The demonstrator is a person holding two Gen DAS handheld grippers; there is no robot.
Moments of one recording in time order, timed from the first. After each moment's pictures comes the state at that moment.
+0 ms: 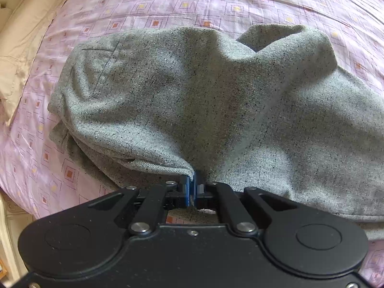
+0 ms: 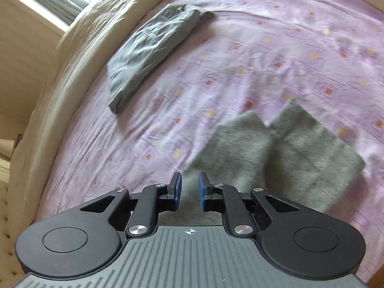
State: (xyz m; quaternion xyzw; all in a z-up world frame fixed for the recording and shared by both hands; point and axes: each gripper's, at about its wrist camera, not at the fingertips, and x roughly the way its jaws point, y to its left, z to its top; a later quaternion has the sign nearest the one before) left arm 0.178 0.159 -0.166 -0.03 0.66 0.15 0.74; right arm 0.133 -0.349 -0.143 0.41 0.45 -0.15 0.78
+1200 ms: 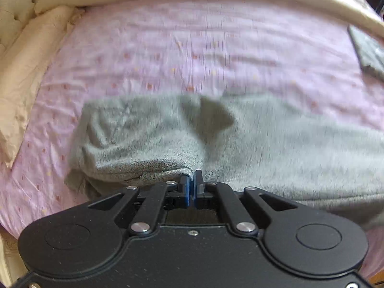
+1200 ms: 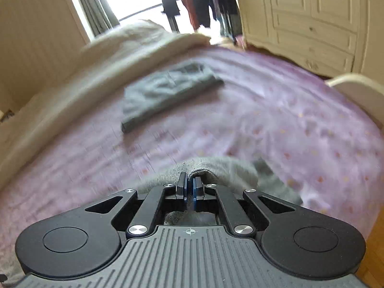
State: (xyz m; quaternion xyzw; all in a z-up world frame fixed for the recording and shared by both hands) left arm 0.158 0.168 -0.101 -0.01 0.59 0.08 0.81; right arm 0.081 -0.294 -0.104 0.23 0.44 -0.20 0.85
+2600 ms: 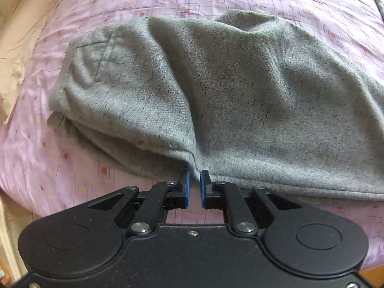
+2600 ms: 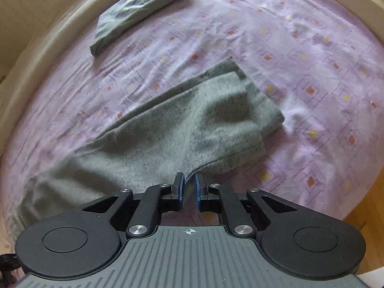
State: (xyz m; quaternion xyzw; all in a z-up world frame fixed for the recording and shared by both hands) left arm 0.134 0.139 -0.155 0.00 0.65 0.12 0.75; right arm 0.060 -0.367 -0.126 0.29 0.51 -0.10 0.80
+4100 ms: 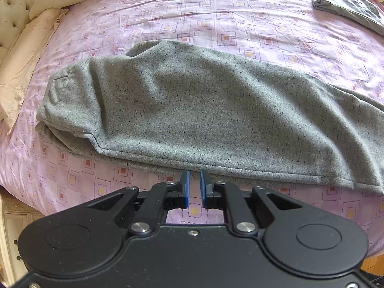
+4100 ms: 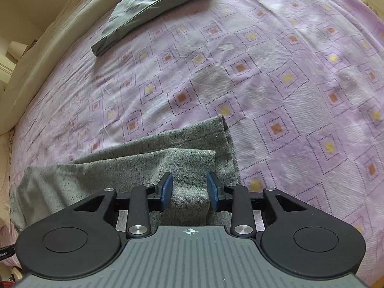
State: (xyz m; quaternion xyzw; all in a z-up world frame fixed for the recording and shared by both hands) left arm 0.099 -0.034 -0.112 0.04 0.60 0.10 0.79; right arm 0.135 -0.452 -0.183 0.25 0.55 0.01 0.79
